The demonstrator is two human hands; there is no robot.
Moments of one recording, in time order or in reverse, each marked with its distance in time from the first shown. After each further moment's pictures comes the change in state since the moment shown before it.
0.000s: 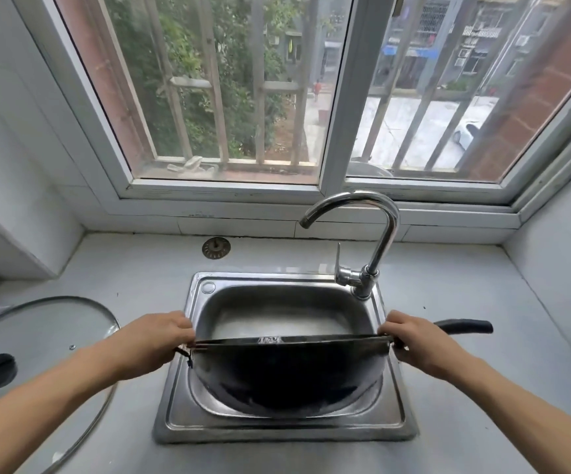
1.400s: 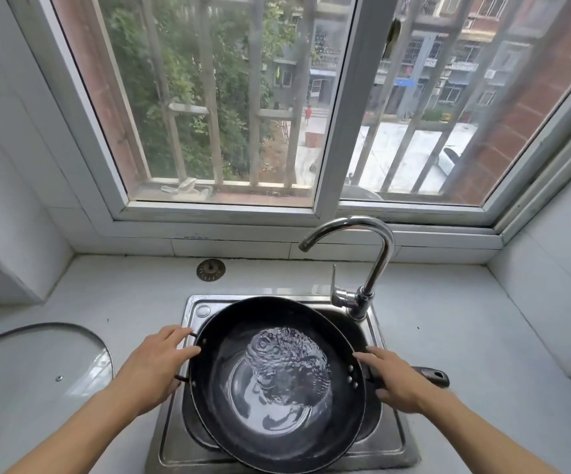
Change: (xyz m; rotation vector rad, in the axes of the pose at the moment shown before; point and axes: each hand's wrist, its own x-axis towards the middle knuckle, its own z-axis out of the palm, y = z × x) left_hand 0.006 0.004 0.037 -0.011 -0.022 -0.411; right_hand 0.014 -0.023 0.040 0.149 -0.254 0.293
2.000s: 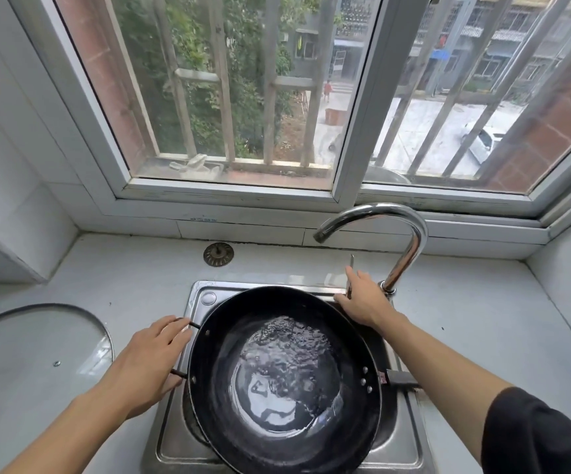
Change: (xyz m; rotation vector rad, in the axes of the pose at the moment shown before) left_hand 0.001 -0.006 0.013 0.037 -0.014 -0.038; right_hand 0.134 -0.055 -0.060 0.130 0.267 0.145
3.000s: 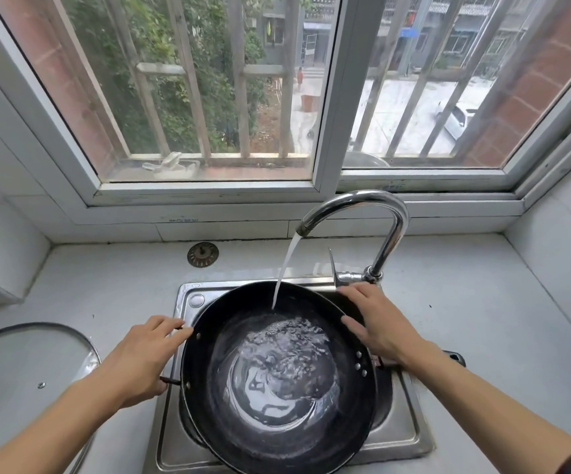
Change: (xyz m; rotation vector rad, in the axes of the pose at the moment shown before) left_hand 0.024 -0.014 -0.016 0.031 -0.121 0.079; right_hand -0.079 0.030 0.002 0.025 0.169 -0.301
